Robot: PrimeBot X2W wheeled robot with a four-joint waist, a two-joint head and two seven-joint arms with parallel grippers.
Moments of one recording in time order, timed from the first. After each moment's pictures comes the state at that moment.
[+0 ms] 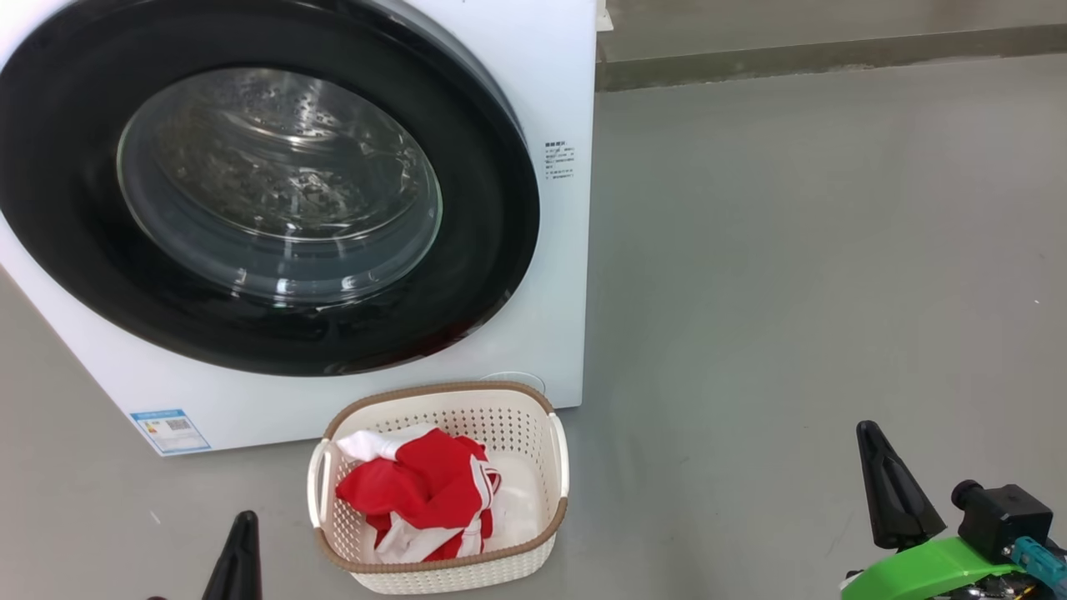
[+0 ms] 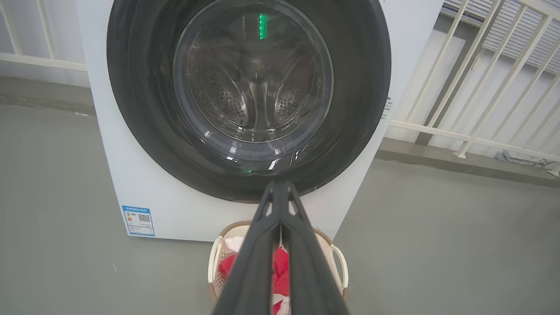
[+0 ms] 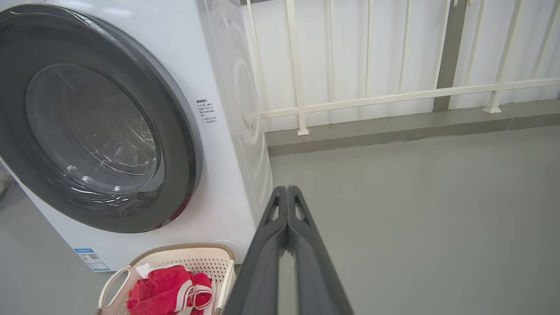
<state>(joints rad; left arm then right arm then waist) 0.11 0.04 0.08 0.14 -0.31 -0.09 -0.21 0.03 -0.02 -0.10 0.24 0.26 0.13 -0.23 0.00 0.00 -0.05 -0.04</state>
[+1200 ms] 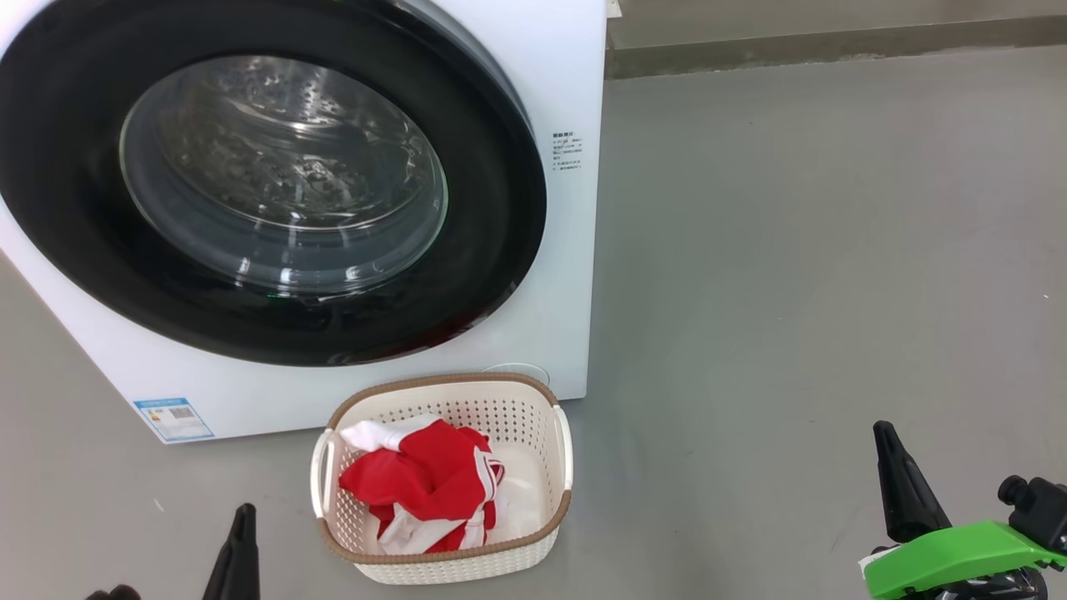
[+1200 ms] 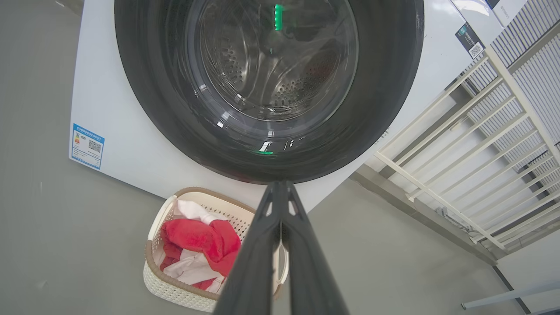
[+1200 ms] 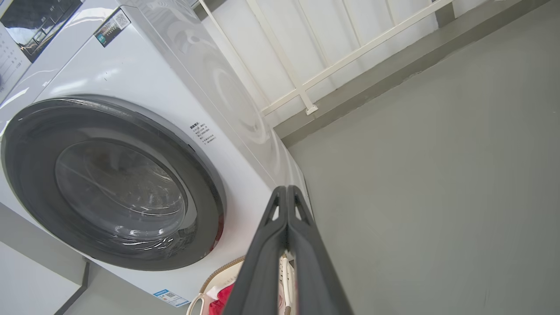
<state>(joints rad) 0.06 0.04 0.08 0.18 -0.72 -0.09 -0.11 0.01 -0.02 -0.11 0.25 0.69 0.13 -0.12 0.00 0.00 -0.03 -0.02</state>
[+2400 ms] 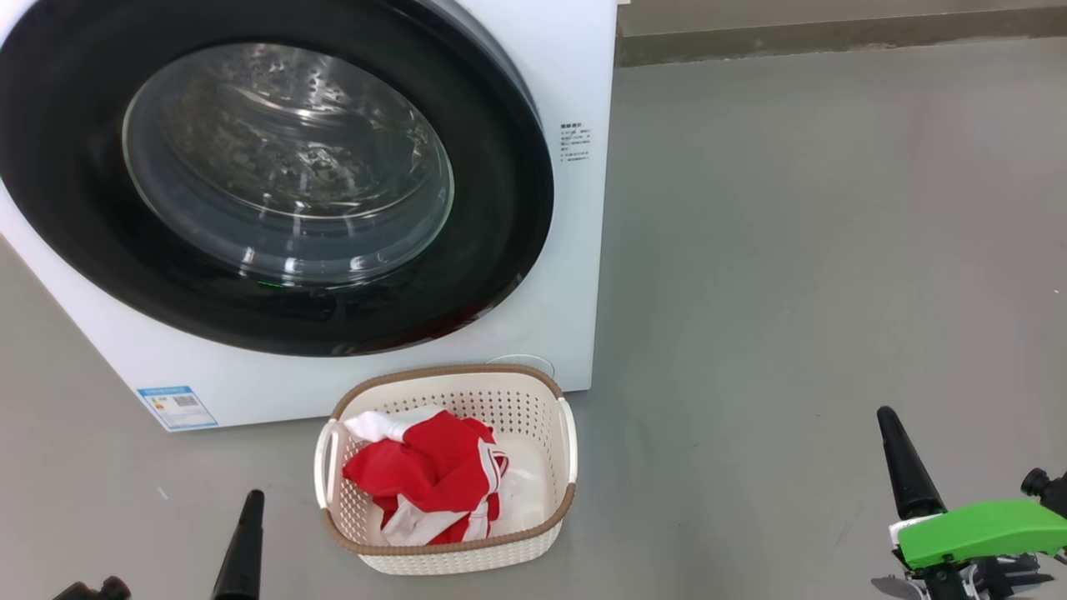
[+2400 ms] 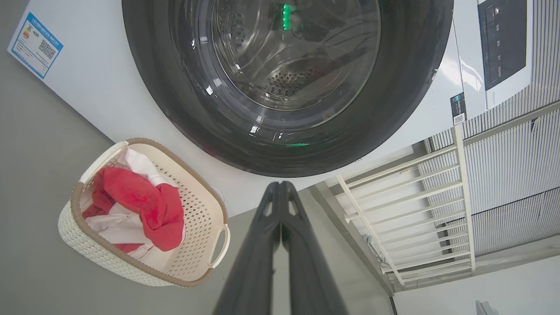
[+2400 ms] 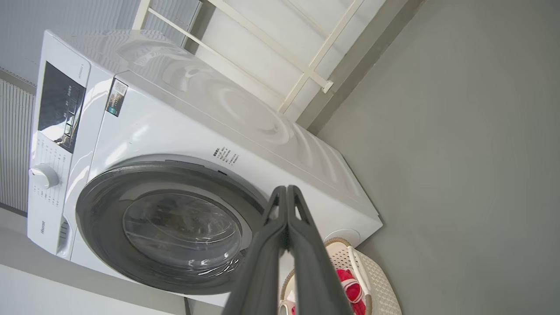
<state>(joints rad) 0.01 0.04 0.08 0.22 -1.12 -0.11 -0.01 -0.02 -0.03 -0.12 0.26 1.11 0.13 -0.02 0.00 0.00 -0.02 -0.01</state>
